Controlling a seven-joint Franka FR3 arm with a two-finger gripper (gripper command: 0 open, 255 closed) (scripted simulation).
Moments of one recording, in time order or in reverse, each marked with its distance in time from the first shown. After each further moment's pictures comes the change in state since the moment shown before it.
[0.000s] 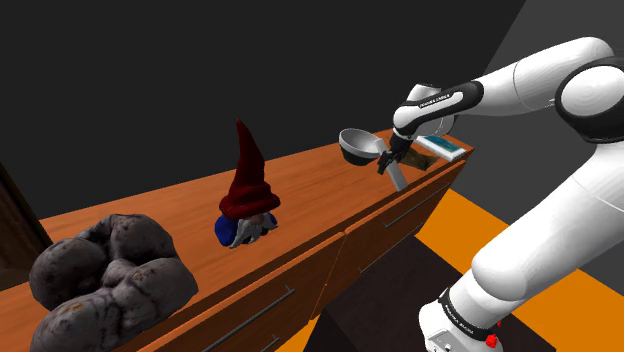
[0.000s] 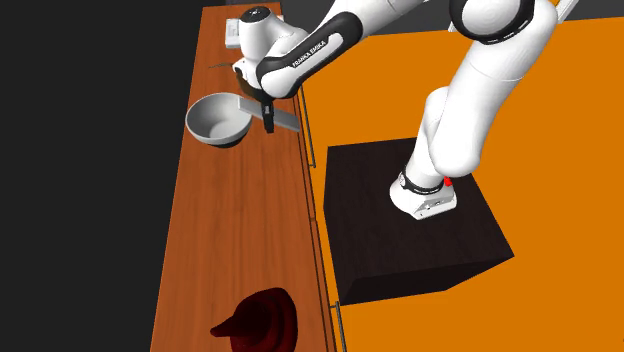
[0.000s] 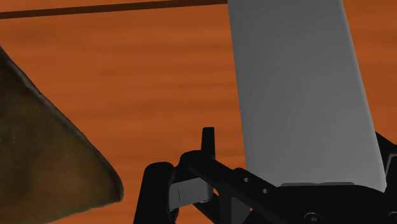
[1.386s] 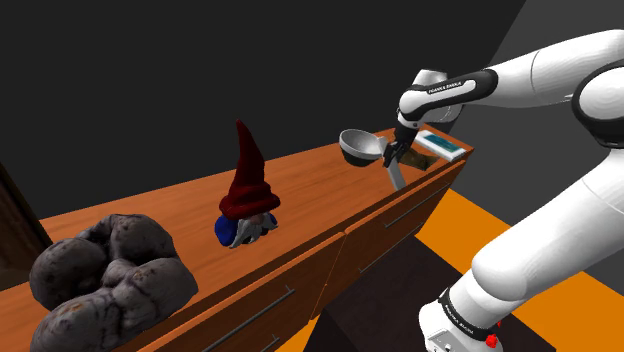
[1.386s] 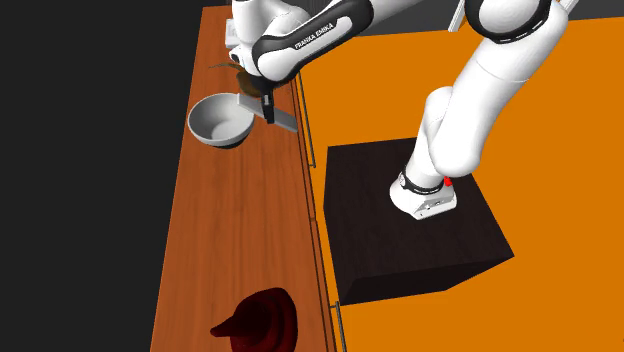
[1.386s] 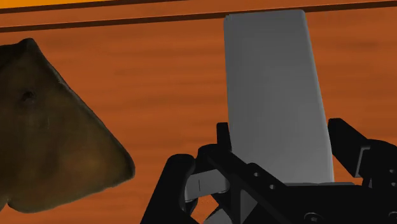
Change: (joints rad) arm 0.002 -0.064 0.006 0.060 -0.018 -0.161 0.020
